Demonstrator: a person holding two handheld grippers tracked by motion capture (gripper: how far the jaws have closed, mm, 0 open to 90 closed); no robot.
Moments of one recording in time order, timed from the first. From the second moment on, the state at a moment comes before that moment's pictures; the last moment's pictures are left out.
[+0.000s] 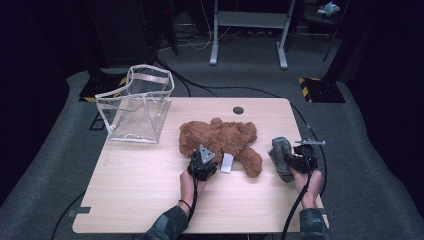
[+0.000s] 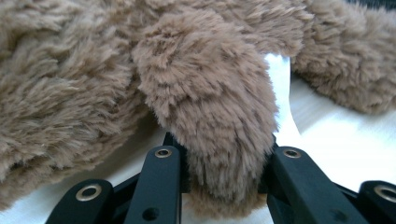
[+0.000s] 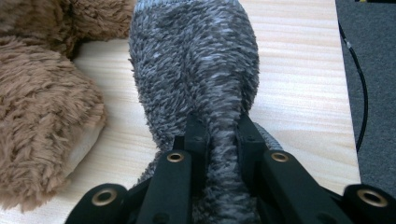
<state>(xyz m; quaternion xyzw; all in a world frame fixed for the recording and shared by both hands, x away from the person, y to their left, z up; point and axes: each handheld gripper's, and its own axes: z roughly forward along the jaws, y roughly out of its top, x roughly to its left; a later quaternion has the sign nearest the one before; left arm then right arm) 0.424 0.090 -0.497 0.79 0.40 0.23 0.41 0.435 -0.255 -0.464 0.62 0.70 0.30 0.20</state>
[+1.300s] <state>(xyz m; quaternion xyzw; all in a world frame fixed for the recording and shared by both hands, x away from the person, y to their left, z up) 0.443 0.092 -0.396 0.75 0.32 0.26 0.52 0.438 -0.250 -0.456 0.62 0.70 0.29 0.20</state>
